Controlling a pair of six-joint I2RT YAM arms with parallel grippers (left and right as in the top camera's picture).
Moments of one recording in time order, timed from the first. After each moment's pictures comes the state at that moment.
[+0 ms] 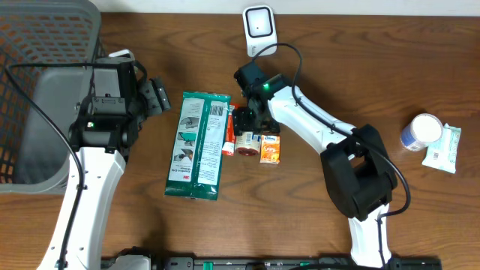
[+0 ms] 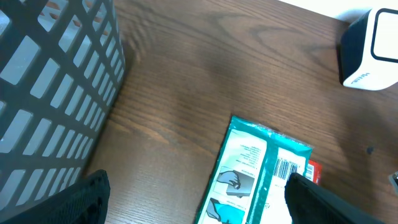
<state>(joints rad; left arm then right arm) -0.05 1.31 1.16 -0.65 -0.09 -0.31 0.59 2.14 1.63 -0.88 -0.14 0.51</state>
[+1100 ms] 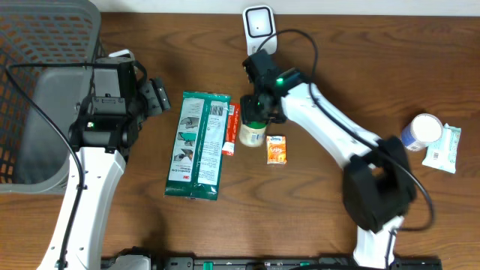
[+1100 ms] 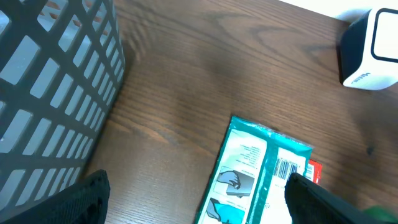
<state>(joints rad) -0.05 1.31 1.16 -0.65 -0.09 -0.31 0.56 2.02 1.62 -0.87 -0.09 0.47</state>
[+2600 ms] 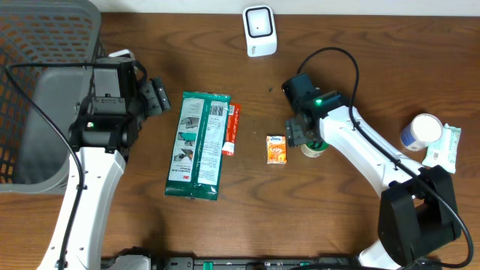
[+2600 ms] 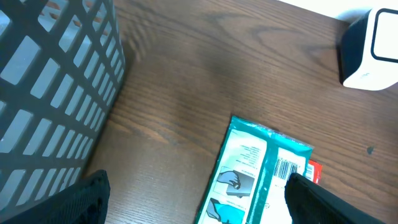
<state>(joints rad) -0.05 1.31 1.16 -0.65 -0.09 -0.31 0.44 1.76 1.26 -0.94 0.28 0.32</state>
